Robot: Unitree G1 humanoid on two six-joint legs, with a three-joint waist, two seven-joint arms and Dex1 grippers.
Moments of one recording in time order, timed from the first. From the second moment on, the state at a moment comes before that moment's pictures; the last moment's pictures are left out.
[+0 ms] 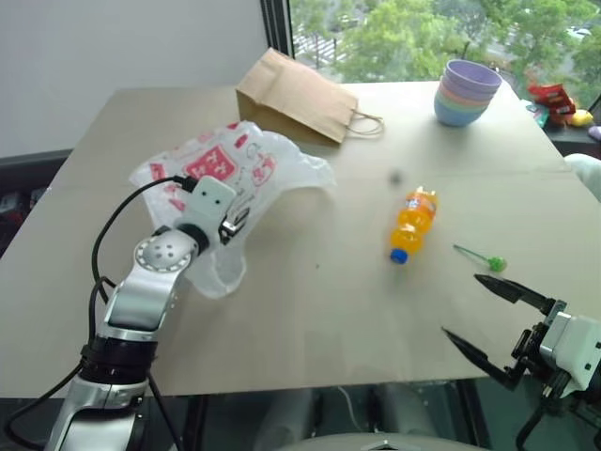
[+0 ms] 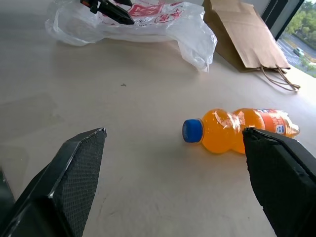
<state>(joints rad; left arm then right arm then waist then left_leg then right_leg) -0.32 0.67 -0.01 -0.13 -0.09 0.50 -0.35 0.60 -0.54 -0.37 -0.72 0.41 -0.09 0.89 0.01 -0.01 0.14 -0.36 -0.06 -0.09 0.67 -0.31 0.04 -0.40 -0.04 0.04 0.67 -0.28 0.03</state>
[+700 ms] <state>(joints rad) -0.32 0.66 0.03 -0.09 -0.07 0.42 -0.41 0.24 -0.67 -0.26 -0.76 0.83 0.23 0.73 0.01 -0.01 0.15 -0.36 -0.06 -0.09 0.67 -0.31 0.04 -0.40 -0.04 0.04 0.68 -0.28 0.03</state>
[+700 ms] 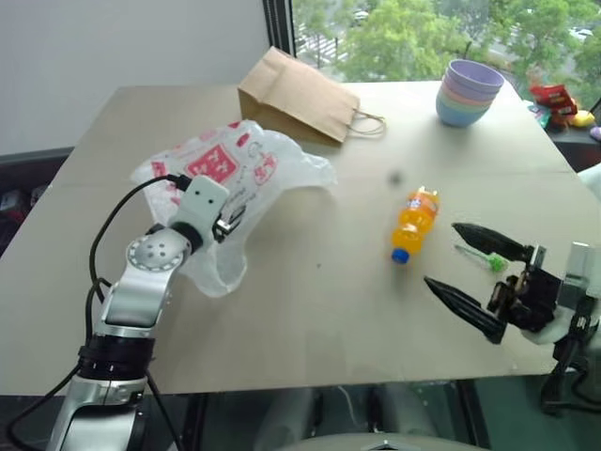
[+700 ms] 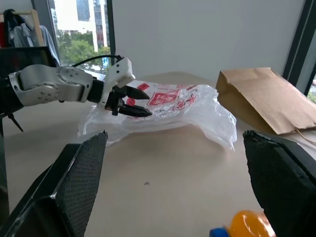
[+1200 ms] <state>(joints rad) -0.28 0.67 0.06 -0.06 -0.03 0.37 -0.42 0.18 -0.59 -0.19 -0.74 0.76 0.16 0.81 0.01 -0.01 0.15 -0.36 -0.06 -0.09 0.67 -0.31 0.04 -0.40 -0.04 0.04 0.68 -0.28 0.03</state>
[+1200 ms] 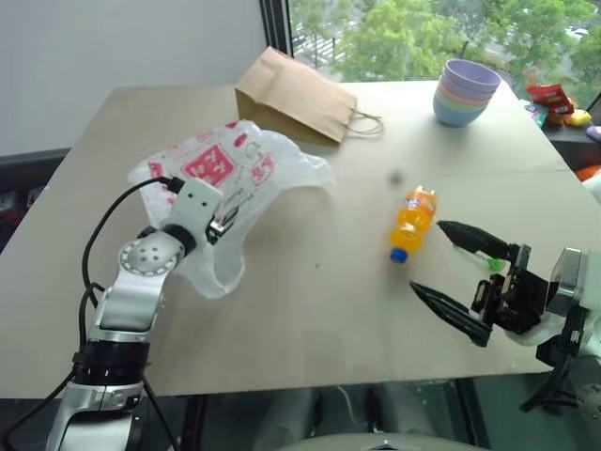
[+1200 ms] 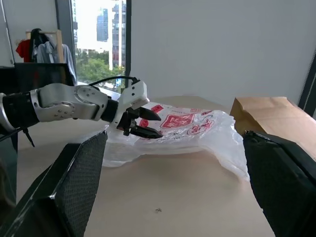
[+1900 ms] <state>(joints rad) -0.32 0.68 -0.05 0.06 0.13 0.27 -0.47 0.06 -0.78 -0.29 -0.52 0.85 0.24 1.08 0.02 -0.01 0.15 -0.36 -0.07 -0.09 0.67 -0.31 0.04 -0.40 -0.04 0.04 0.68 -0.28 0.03</state>
